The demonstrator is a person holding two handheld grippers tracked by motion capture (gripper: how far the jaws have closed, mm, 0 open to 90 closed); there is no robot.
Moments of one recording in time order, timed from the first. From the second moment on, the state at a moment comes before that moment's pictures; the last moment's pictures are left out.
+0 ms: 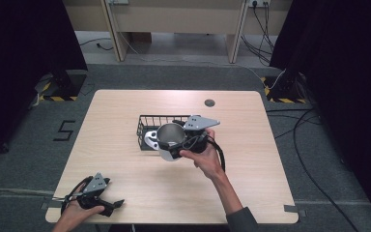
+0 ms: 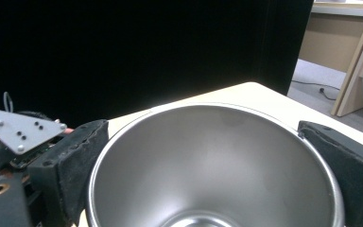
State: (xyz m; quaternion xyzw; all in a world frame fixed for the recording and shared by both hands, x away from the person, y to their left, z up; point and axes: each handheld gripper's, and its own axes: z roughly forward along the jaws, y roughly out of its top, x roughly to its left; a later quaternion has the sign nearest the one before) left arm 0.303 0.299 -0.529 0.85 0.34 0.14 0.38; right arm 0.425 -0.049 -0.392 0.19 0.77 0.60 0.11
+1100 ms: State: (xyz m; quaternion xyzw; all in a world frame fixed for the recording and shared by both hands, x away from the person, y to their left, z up) left arm 0.303 0.299 -0.529 0.85 0.34 0.14 0.37; right arm 0.499 -0.047 -0.363 0.20 0.78 0.58 0.13
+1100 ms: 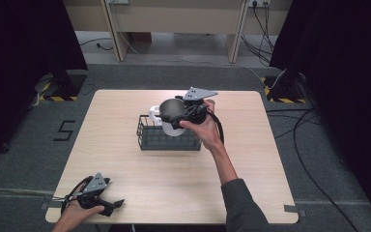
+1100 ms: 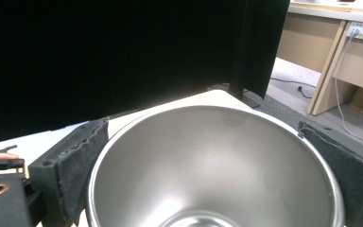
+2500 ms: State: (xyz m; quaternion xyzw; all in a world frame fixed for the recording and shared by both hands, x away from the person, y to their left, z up) left arm 0.303 0.299 -0.529 0.85 0.33 0.14 0.38; right arm 0.533 -0.048 -0.412 0.23 0.80 0.54 0.11
